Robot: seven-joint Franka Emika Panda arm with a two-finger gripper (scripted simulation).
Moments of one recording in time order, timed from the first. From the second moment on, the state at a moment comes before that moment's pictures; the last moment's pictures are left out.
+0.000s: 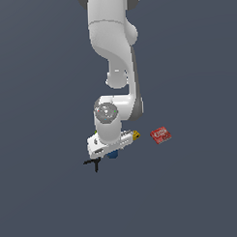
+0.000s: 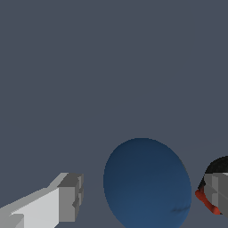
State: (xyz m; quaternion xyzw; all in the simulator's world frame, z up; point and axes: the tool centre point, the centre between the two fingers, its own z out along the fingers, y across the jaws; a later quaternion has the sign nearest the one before) arm 0.052 -0.035 0.040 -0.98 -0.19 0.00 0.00
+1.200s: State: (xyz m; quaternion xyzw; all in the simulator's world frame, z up) arm 0.048 -0.036 0.043 -0.98 -0.19 0.00 0.00
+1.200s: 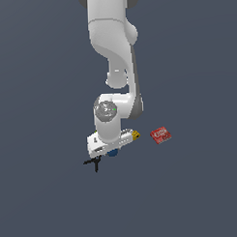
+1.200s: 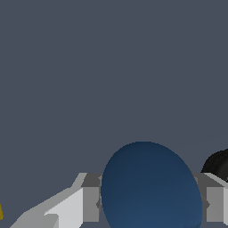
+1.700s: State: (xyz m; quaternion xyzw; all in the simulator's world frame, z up) arm 0.026 -0.039 0.094 -0.98 -0.19 0.00 0.00
